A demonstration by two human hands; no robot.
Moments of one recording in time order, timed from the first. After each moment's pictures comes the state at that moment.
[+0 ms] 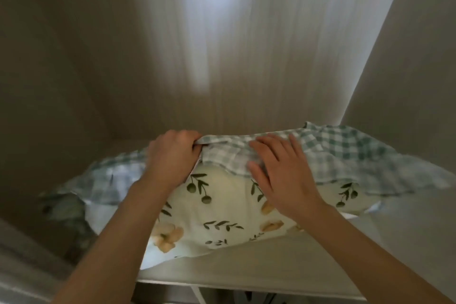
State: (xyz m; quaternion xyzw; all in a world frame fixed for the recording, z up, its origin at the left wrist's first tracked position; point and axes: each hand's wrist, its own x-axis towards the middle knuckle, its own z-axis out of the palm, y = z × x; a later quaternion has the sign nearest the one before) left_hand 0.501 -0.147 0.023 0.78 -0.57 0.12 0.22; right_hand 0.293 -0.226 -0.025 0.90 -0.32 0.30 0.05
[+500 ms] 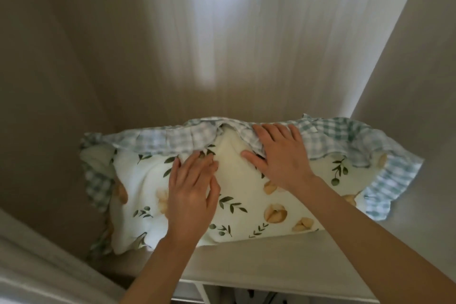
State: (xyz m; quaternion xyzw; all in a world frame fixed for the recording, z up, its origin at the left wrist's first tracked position) left_hand 0.476 -0.122 -0.084 0.67 -0.59 0.24 0.38; right_hand 0.322 -0.277 -0.039 0.89 -0.37 0.23 0.09
